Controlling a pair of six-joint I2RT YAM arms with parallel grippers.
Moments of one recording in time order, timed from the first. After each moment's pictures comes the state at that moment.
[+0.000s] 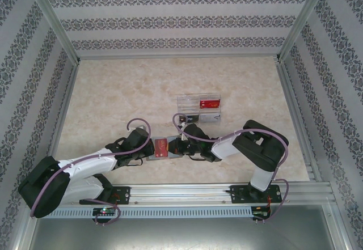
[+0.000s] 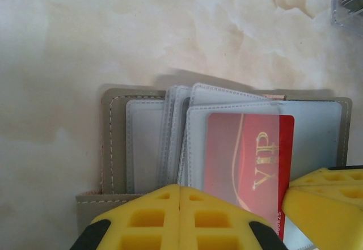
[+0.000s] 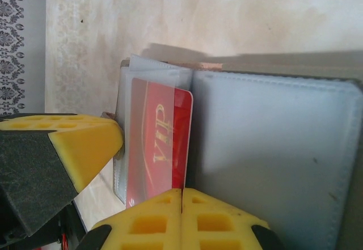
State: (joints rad) left arm -0.69 1.15 0.36 -0.14 -0.04 -0.93; right arm 0.90 1.77 0.56 0.57 -0.36 1.03
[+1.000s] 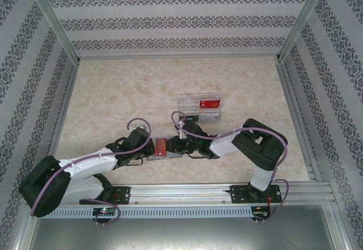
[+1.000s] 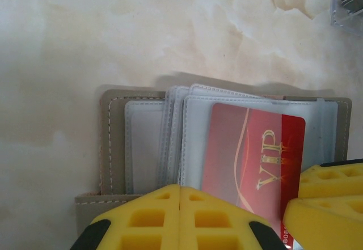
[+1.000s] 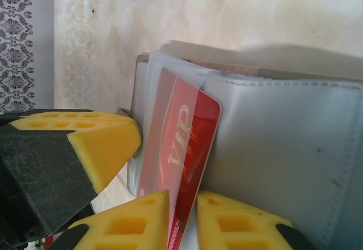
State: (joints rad) left arm -0.69 1.16 0.37 -0.14 -0.04 -0.93; right arm 0.89 1.79 0.62 0.53 -0.44 1.02
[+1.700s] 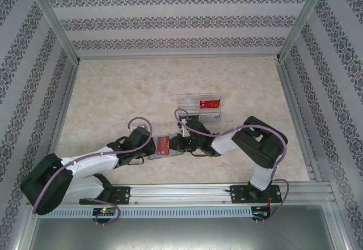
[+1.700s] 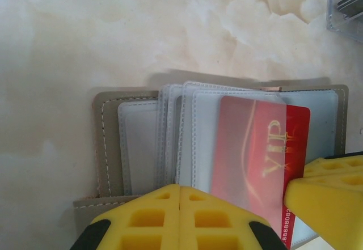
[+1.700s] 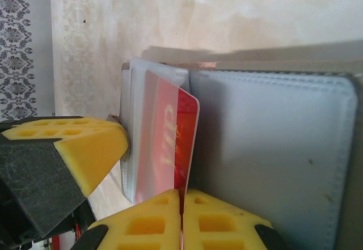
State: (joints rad) left arm -0.69 1.19 0.38 -0.12 -0.04 -0.93; right arm 0.82 1.80 0.60 0.53 -0.49 1.01
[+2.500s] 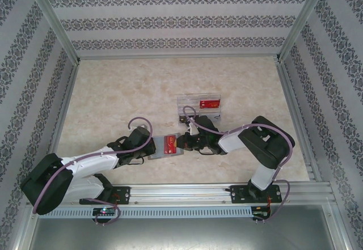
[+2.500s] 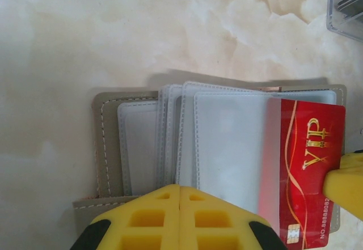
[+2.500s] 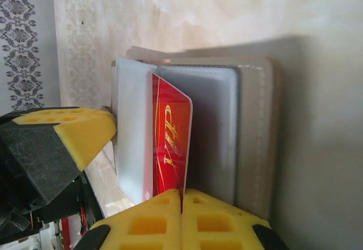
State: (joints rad) left arm -0.69 1.19 0.38 -0.12 -0.04 -0.93; right arm 0.71 1.74 0.54 0.51 -0.61 0.96
